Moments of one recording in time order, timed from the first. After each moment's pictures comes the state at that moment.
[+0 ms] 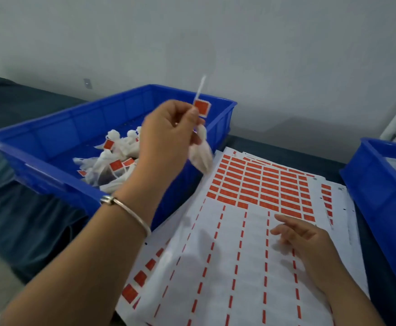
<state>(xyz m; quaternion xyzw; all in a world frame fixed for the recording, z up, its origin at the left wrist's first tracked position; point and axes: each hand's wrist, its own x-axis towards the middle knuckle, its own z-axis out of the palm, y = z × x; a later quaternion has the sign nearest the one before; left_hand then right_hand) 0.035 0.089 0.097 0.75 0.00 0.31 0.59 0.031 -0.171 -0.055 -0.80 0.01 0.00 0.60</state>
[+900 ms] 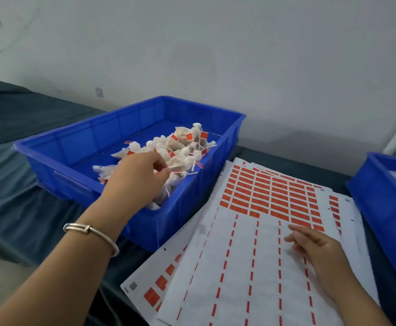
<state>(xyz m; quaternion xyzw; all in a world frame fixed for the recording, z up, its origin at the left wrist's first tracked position) 0.021 0.182 0.064 0.95 0.08 0.18 0.24 0.032 -0.162 -0.050 -0.82 0.05 -0.01 0.58</state>
